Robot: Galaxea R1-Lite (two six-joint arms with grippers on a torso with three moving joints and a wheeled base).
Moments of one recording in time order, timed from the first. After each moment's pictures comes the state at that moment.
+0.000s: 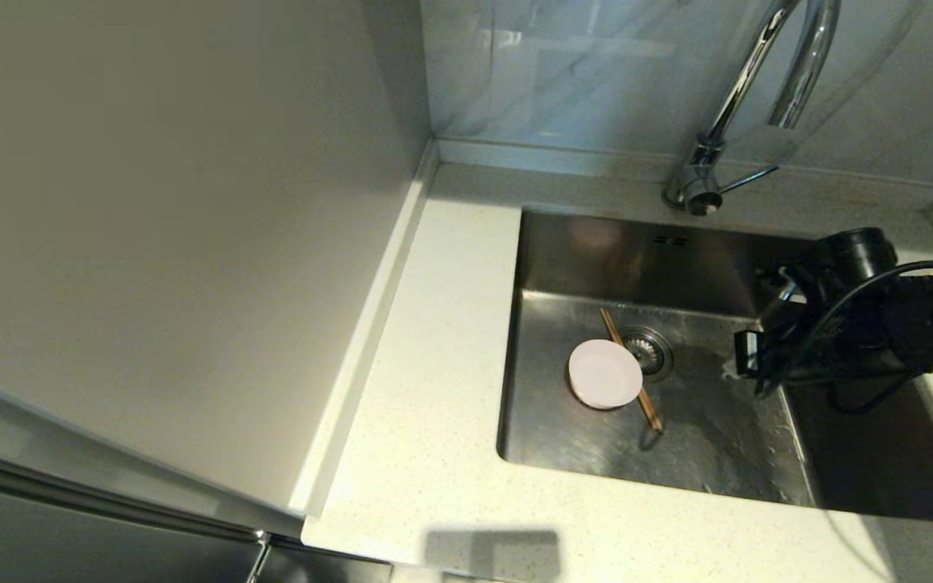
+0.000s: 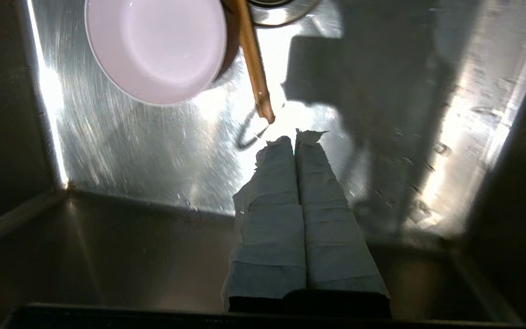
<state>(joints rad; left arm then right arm) 0.00 0.00 0.00 0.00 0.02 -0.02 0.04 1.87 -1.19 0.12 0.05 0.18</state>
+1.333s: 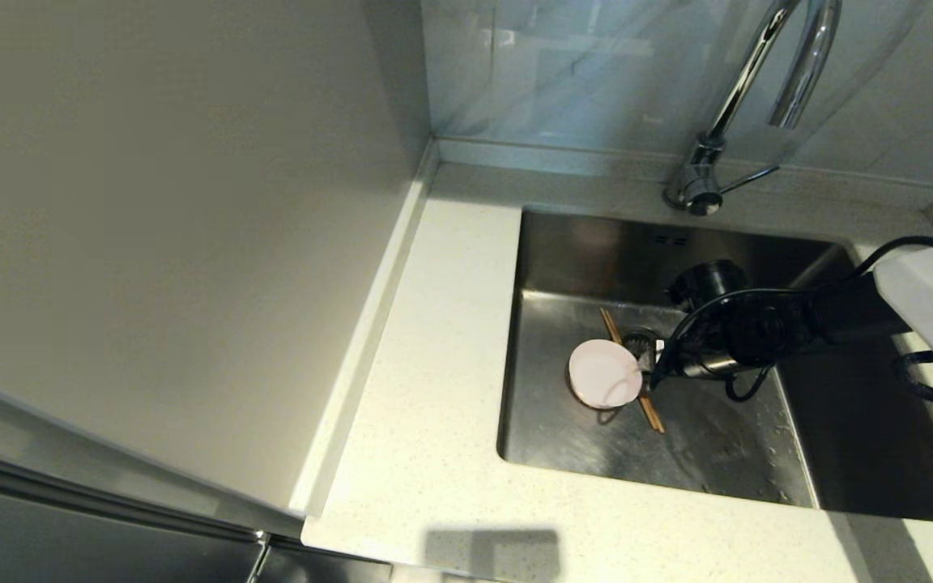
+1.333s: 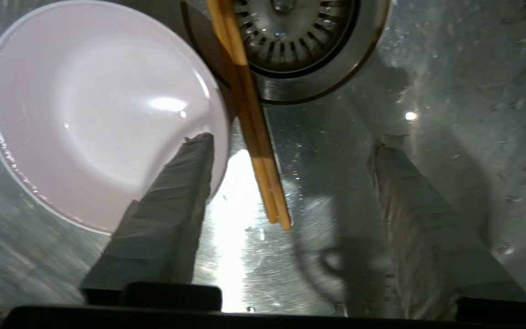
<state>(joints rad) 0.00 0.00 0.00 0.00 0.02 -0.03 0.15 2.24 -1.50 0.09 -0.14 0.24</state>
